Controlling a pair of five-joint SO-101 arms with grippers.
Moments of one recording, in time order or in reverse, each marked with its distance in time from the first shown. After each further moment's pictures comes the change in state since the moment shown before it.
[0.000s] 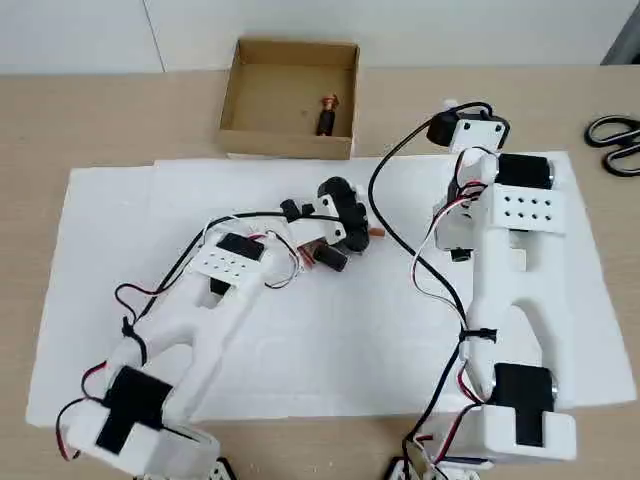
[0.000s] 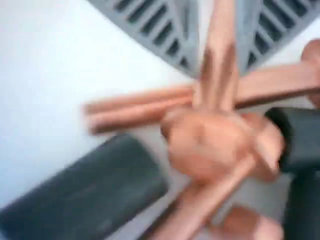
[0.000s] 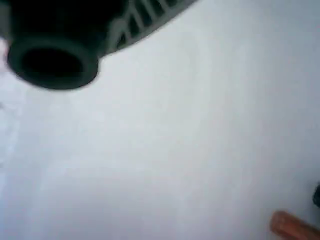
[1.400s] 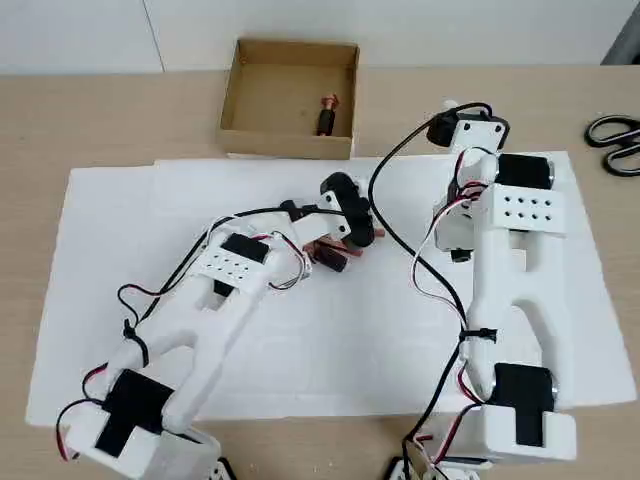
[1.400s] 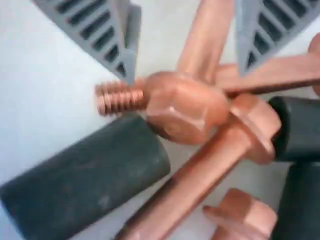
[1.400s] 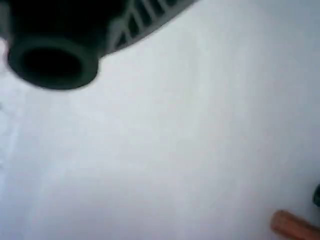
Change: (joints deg) left arm 0.6 1.3 0.1 -1.3 3.6; right arm 0.0 0.0 0.2 0.0 0.0
